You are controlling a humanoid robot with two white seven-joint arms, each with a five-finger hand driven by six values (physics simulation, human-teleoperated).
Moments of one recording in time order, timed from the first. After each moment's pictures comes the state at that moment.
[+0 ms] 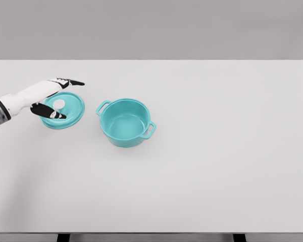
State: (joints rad) left arm -0.47 0.59 -0.23 -1.15 -0.30 -0.61 -0.57; right arm 0.01 0.00 -0.30 0.05 0.25 -0.01 0.09
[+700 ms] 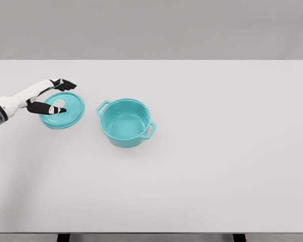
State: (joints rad) left arm -0.46 0.60 -0.24 -1.13 -0.06 -0.37 -0.61; right arm 0.01 0.00 -0.30 0.05 0.25 -0.01 0.09
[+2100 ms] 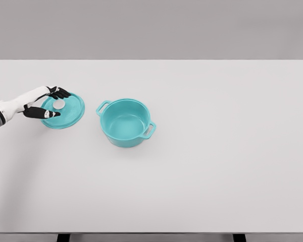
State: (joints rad) left arm -0.46 0.59 -0.22 -1.07 -0.17 -0.38 -0.61; right arm 0.01 0.00 -0.30 0.05 0.25 -0.01 0.09
